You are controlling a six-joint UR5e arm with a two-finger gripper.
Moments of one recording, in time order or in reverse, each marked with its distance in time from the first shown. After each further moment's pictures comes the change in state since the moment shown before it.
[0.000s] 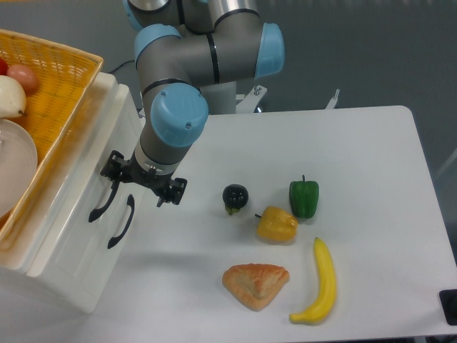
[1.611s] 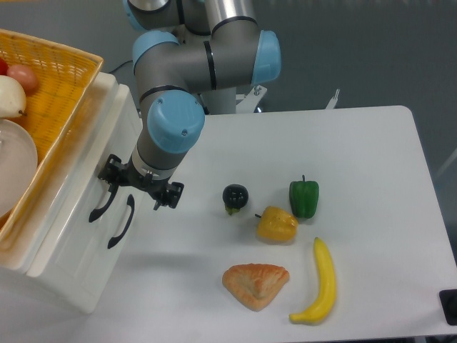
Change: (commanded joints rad) arm -0.005 -0.014 -0.003 0.003 0.002 0.000
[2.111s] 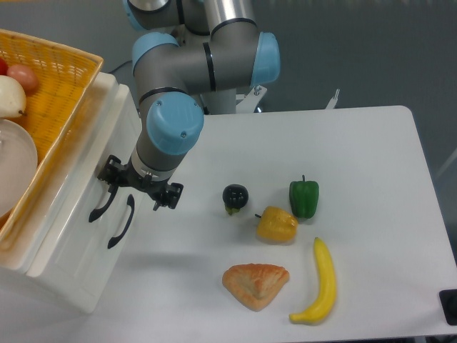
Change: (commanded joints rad) arm -0.003 -0.005 0.000 0.020 0.000 -0.002
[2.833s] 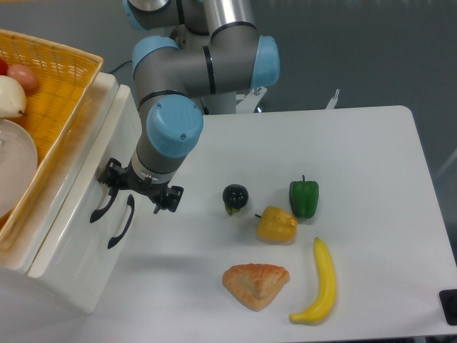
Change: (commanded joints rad) arm 0.000 -0.006 0.002 0.002 0.003 0.002
